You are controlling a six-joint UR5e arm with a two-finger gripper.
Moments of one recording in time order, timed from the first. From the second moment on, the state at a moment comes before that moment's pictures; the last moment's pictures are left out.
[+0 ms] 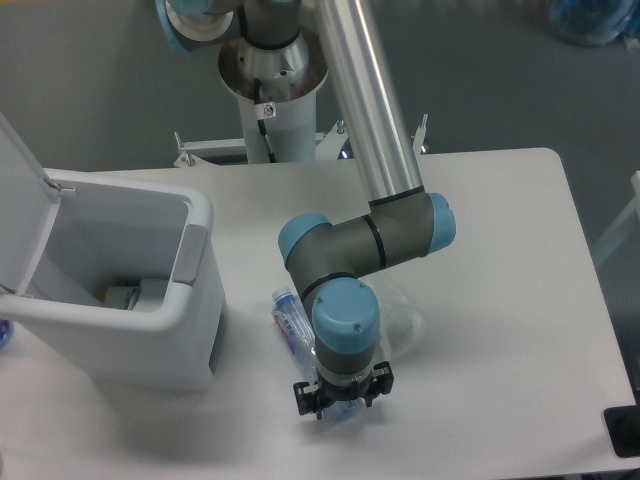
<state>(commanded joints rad) 2.35 -2.29 -1.41 -0.88 1.55 0.12</state>
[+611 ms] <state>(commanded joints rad) 2.35 -2.28 -1.41 -0.88 1.55 0.12</state>
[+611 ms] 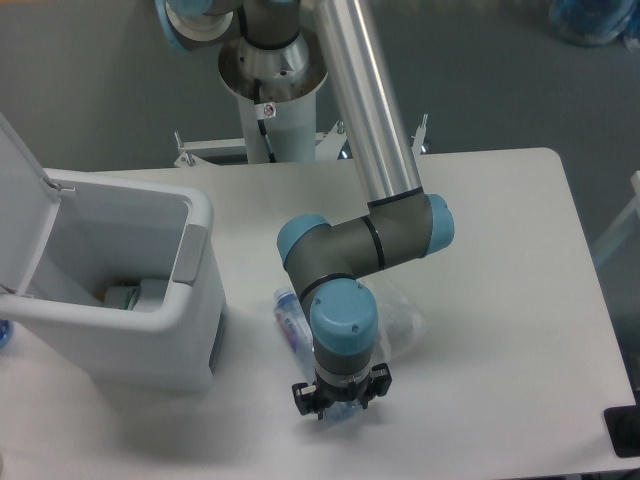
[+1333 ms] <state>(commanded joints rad) 2.35 -2.23 -1.42 -0.88 1.55 0.13</state>
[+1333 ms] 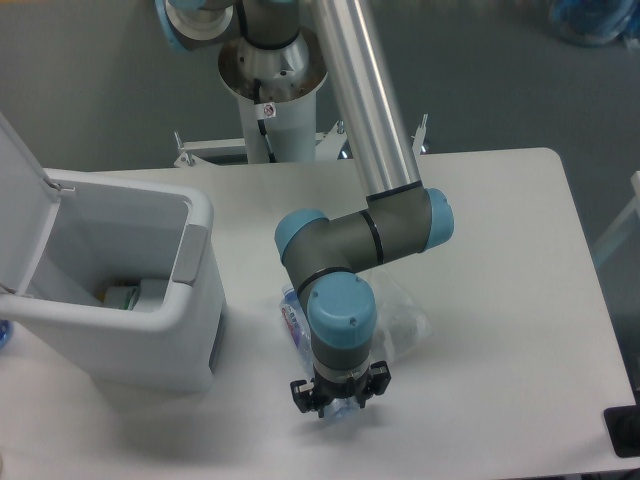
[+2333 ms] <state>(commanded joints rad) 2.43 -2.06 -1.29 -0.77 1.54 0.13</state>
